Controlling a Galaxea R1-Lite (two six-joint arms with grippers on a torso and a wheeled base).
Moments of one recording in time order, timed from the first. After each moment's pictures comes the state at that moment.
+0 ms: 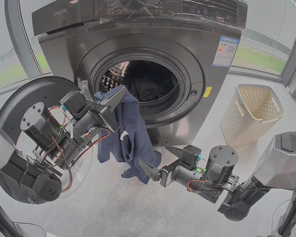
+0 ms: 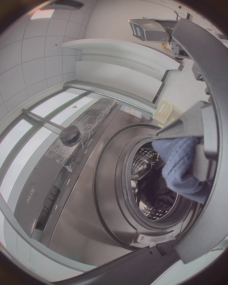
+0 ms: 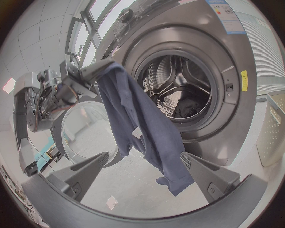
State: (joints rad) left arm -0.54 1.78 -0.65 -1.55 -0.15 -0.17; right arm 0.82 2.05 -0.62 -1.42 -0.07 0.13
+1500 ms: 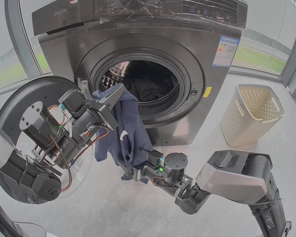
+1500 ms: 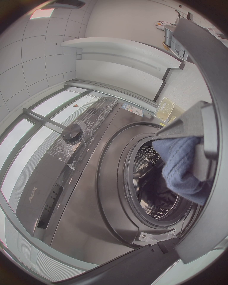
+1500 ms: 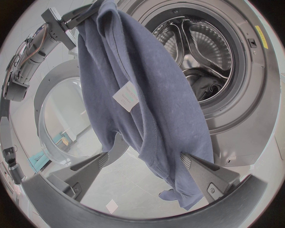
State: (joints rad) left arm -0.54 1.78 -0.66 -1.55 -0.13 -0.17; right arm 0.80 2.52 -1.12 -1.44 0.00 0.13
